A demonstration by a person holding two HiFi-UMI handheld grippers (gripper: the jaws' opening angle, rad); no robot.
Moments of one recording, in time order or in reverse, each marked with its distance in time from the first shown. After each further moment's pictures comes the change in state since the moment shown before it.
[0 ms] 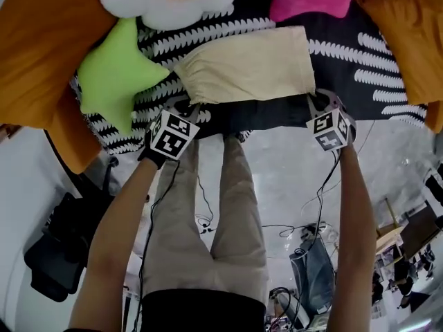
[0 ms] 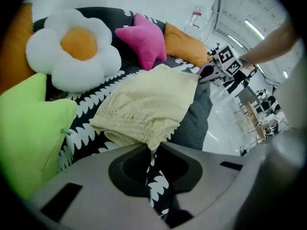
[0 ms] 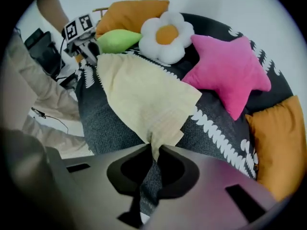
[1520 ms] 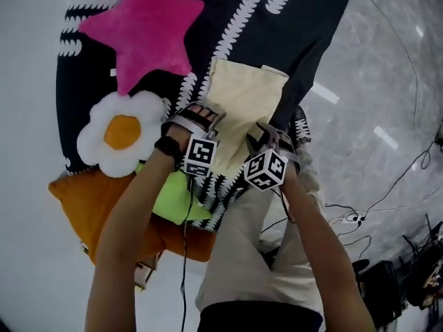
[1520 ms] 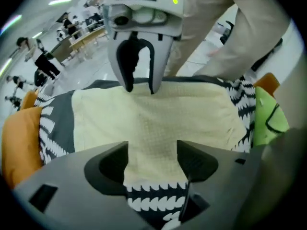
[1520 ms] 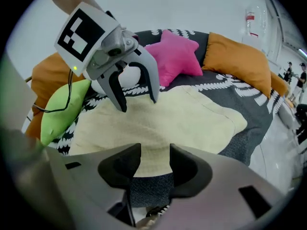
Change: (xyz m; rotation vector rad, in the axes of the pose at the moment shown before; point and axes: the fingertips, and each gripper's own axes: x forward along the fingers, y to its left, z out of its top) left arm 0.089 -0.068 0.123 2.214 0.302 -0.439; right arm 0.024 0.121 0.068 1.009 -0.188 -0.215
